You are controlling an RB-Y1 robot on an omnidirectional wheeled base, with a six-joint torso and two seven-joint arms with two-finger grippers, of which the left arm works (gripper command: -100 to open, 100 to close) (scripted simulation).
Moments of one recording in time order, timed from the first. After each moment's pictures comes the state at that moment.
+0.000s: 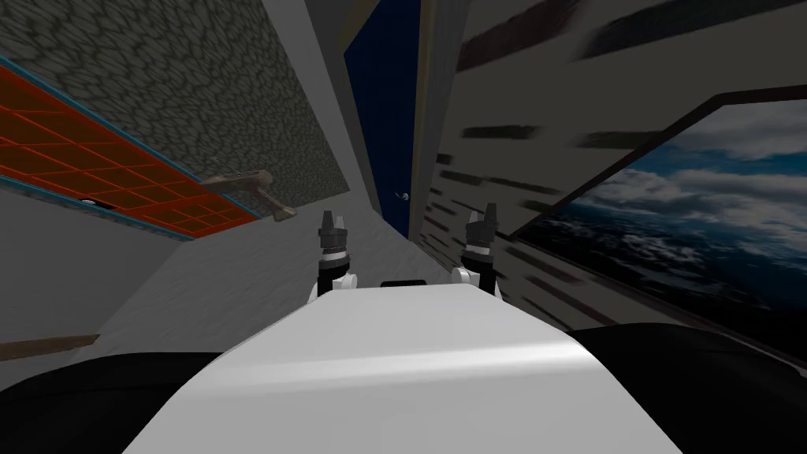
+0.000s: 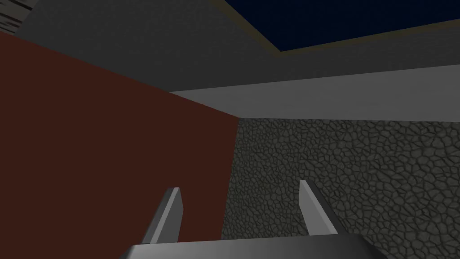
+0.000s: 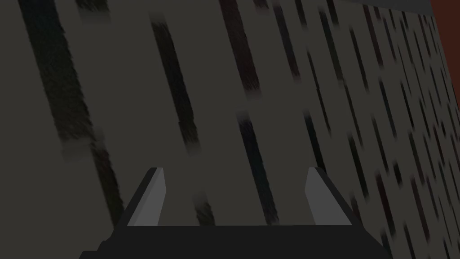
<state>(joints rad) 0.52 0.01 -0.05 -2.20 -0.07 -0.53 -0.09</state>
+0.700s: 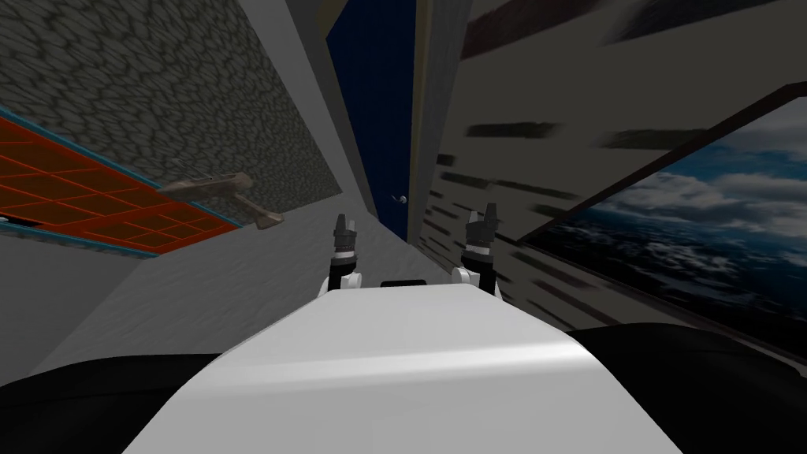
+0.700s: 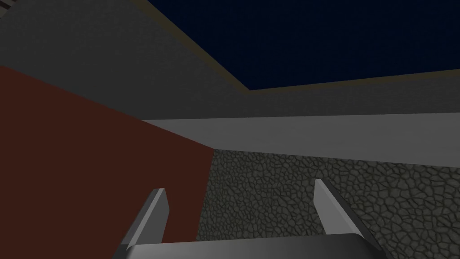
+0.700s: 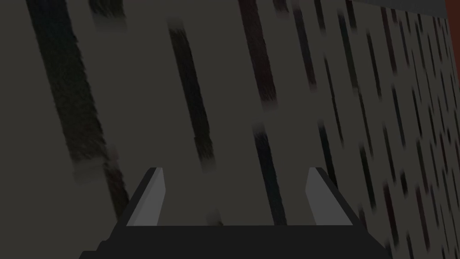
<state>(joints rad) 0.46 0.04 -0.09 -2.07 -0.07 -0.53 -0.08</state>
